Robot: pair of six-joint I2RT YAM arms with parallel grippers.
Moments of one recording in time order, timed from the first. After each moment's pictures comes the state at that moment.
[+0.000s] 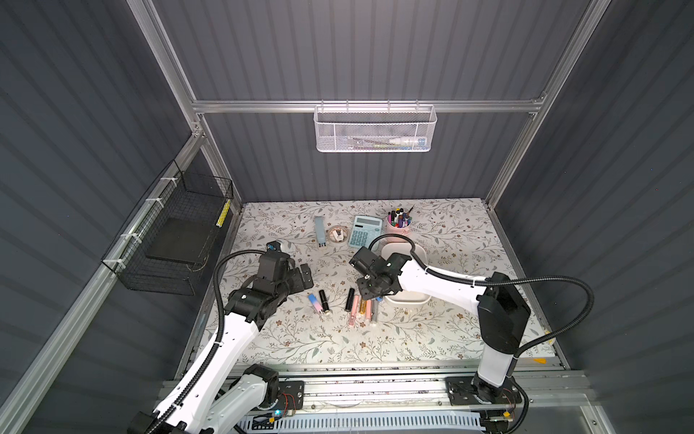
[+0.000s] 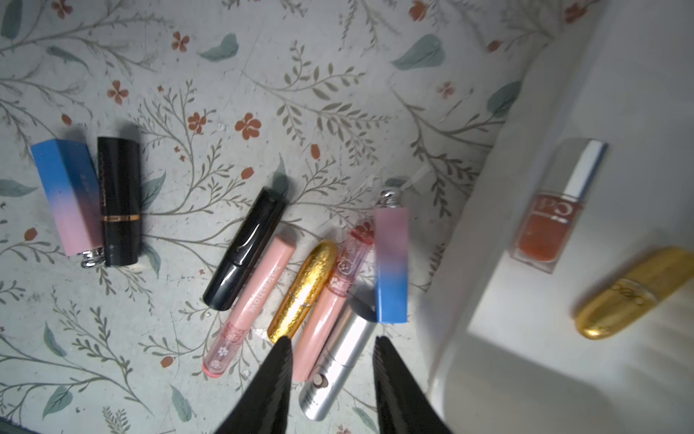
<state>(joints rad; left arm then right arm) -0.37 0.93 0.85 -0.68 -0.13 -0.48 0.93 1.85 1.41 -0.79 0.16 0.53</state>
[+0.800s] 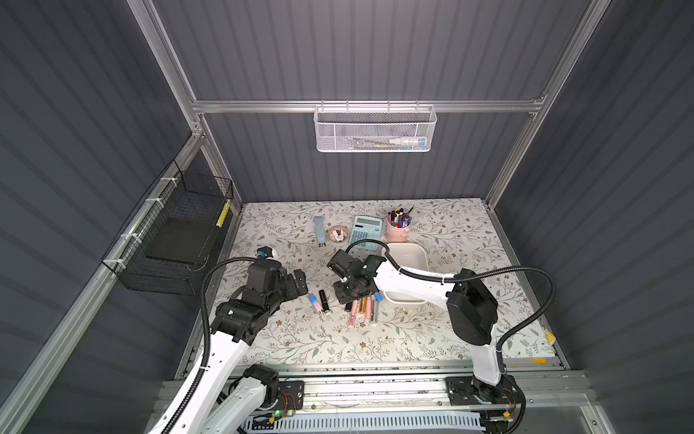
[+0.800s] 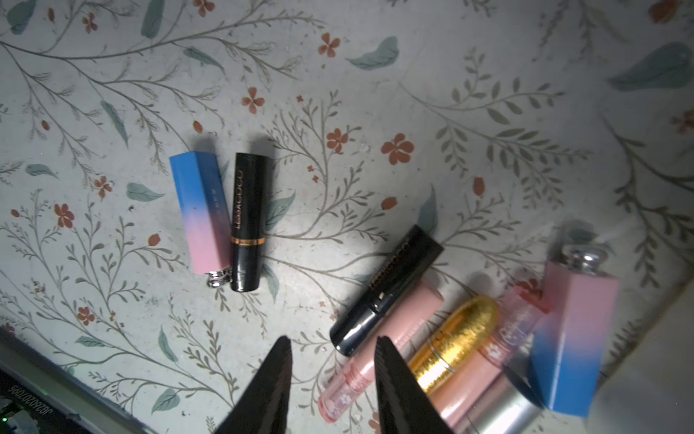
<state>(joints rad) -0.37 0.80 0.85 -0.77 -0.13 -0.49 1.00 2.05 1.64 -0.76 0.02 0.56</state>
